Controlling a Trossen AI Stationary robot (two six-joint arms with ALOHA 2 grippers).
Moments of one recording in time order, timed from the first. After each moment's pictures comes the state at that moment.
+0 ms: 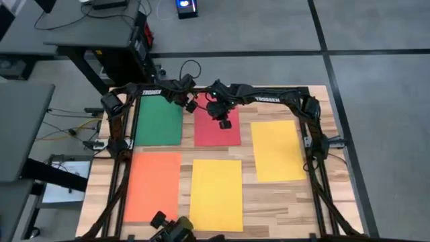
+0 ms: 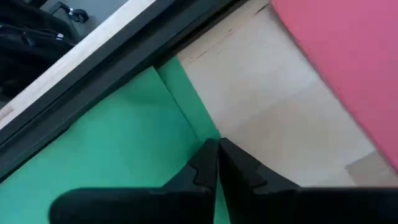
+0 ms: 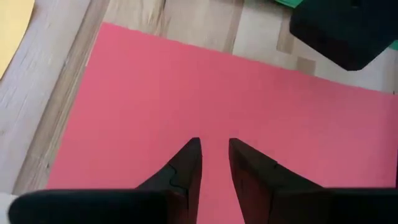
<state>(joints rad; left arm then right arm) 0.76 1.93 1.20 -0.47 -0.26 -0.15 -0.41 2.09 1.66 -0.62 -0.24 -0.64</state>
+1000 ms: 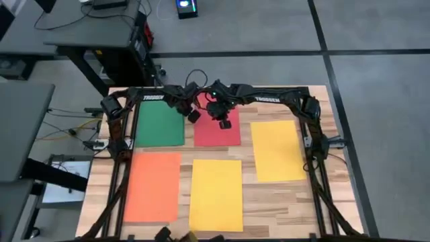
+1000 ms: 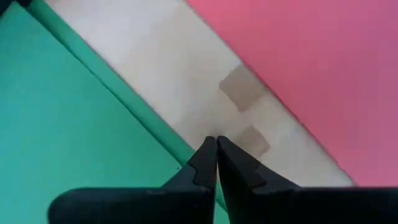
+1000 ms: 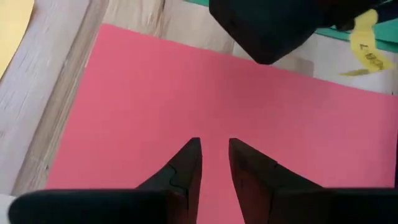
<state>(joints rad) 0.63 1.90 1.19 -0.65 -0.12 -0.18 -0.41 2.09 1.66 -0.61 -0.24 -0.63</state>
